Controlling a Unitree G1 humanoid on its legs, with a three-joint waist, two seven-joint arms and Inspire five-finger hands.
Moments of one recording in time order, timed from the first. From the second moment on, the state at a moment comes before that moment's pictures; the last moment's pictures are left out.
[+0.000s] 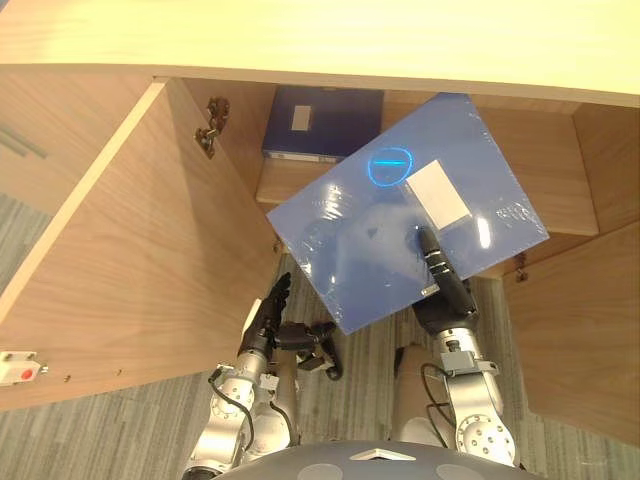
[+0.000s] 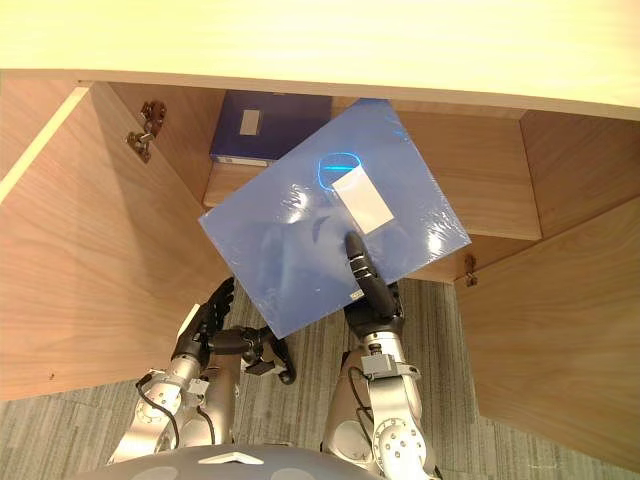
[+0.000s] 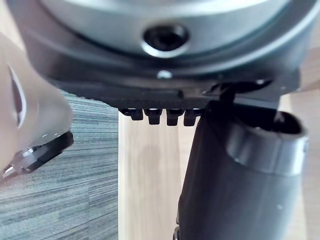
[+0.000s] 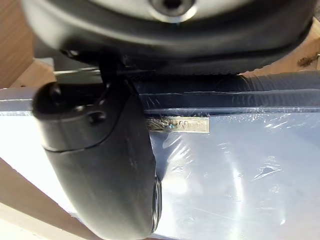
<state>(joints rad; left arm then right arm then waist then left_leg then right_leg) 0.24 0.08 -0.16 0.26 0.02 -0.15 -0.03 0.31 -0.06 0.12 -0.17 1.07 -0.13 0.18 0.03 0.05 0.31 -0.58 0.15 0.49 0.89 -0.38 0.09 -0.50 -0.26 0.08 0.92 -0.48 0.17</state>
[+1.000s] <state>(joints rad) 0.14 0.11 -0.27 0.22 -0.05 -0.12 -0.03 0.05 0.04 -0.06 0.08 1.27 -0.26 -0.10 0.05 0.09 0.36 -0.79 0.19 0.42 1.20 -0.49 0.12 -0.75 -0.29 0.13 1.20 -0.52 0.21</state>
